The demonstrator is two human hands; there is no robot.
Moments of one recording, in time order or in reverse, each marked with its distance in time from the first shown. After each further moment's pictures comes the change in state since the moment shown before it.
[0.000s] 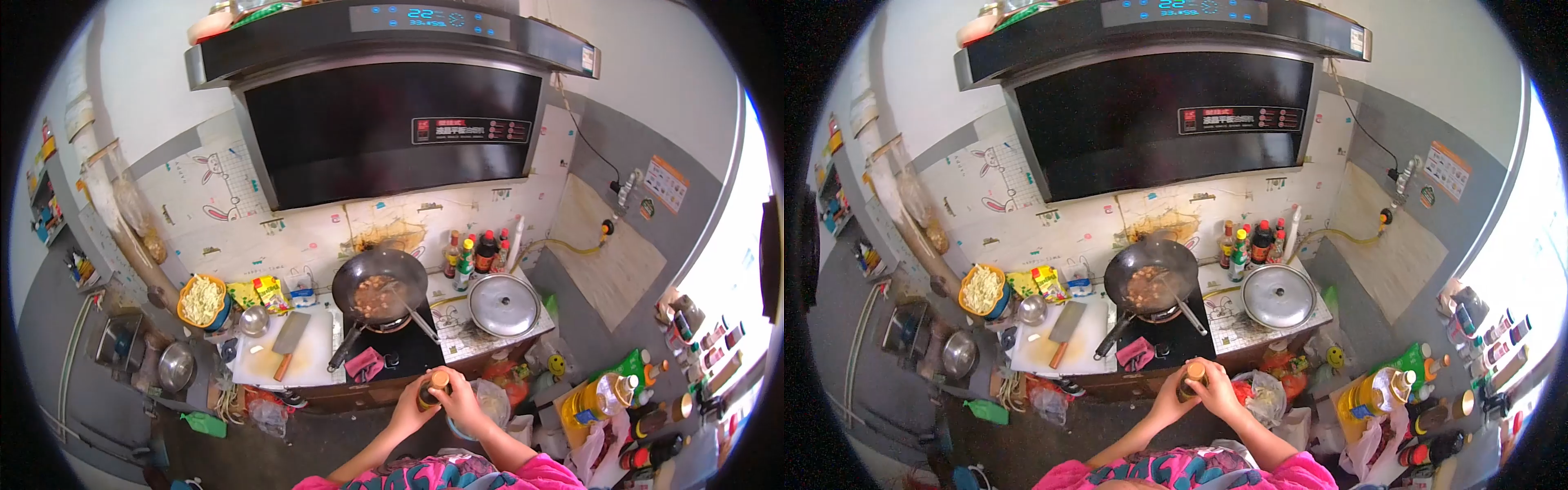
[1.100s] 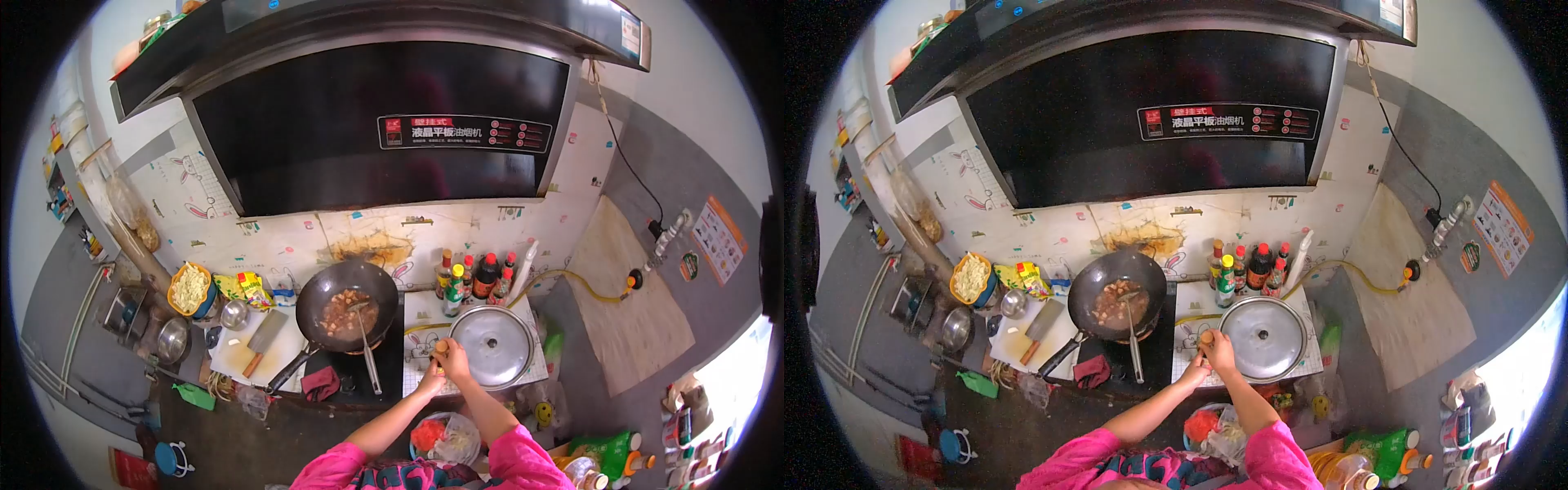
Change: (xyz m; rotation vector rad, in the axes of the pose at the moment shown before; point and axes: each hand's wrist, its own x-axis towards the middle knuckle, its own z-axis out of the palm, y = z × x) left_hand 0.235 -0.094 0.201 -0.568 0.066 -0.606; right_hand 0.190 0.312 -0.052 -0.093 -0.027 0.164
